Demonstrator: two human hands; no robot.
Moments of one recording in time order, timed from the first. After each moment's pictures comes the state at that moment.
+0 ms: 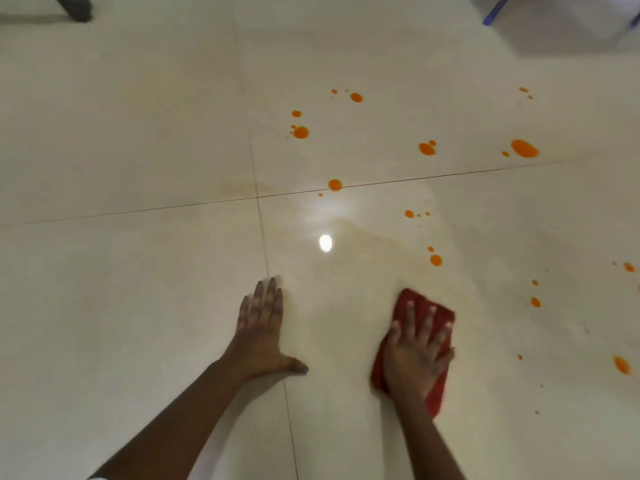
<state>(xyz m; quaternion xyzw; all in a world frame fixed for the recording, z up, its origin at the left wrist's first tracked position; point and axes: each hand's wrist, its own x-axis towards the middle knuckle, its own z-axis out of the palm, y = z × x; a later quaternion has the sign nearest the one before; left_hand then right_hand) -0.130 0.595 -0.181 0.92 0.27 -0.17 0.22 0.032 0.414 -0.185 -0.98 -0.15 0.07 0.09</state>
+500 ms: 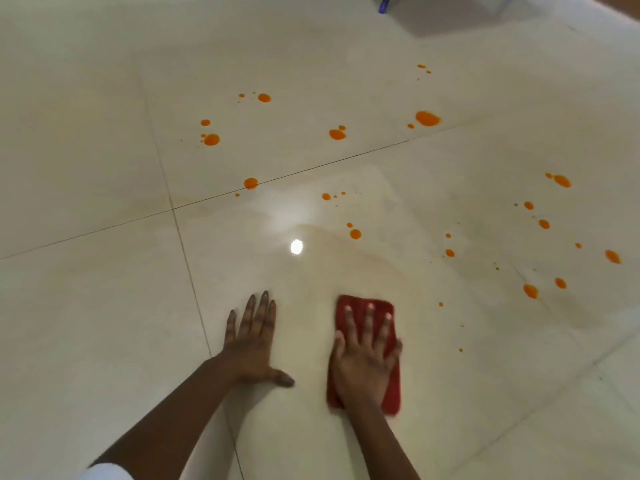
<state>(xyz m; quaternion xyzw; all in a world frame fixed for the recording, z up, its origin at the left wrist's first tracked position) -0.070 0.523 -0.181 0.92 0.20 -0.29 0.17 0.019 0.345 -0.191 -0.97 -0.20 0.10 0.07</state>
